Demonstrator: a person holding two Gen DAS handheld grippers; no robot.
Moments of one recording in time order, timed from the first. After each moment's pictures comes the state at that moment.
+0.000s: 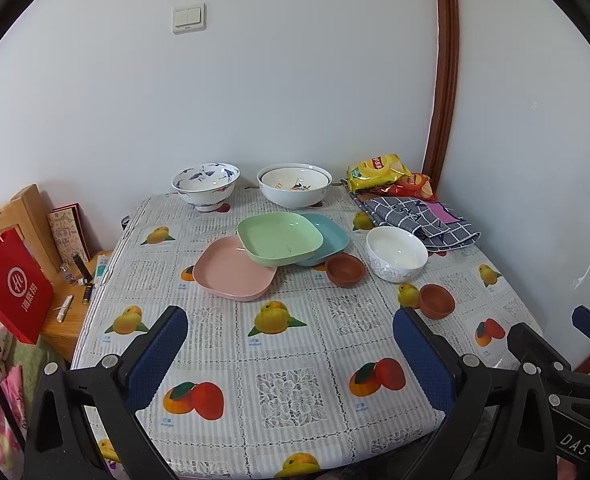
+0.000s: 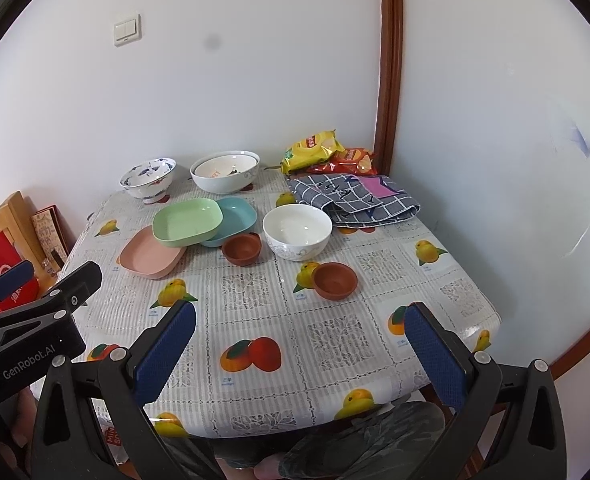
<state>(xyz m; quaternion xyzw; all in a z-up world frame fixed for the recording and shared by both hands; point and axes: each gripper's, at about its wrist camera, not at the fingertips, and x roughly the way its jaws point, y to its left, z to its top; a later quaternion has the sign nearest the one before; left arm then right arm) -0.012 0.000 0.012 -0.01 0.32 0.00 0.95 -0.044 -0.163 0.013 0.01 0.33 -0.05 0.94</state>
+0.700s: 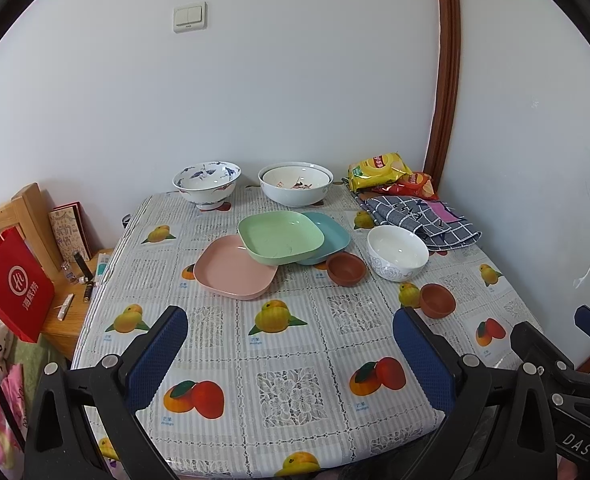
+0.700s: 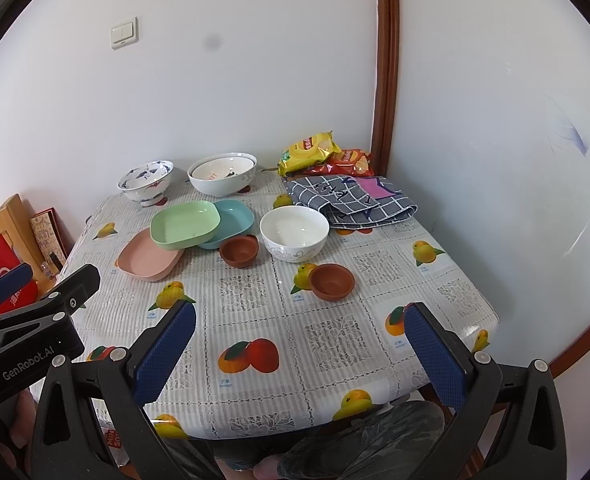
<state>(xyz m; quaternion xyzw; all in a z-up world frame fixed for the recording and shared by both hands) -0.012 0.000 0.015 -0.01 0.32 0.01 0.95 -0.044 -0.164 0.014 0.01 0.33 -0.05 0.94</state>
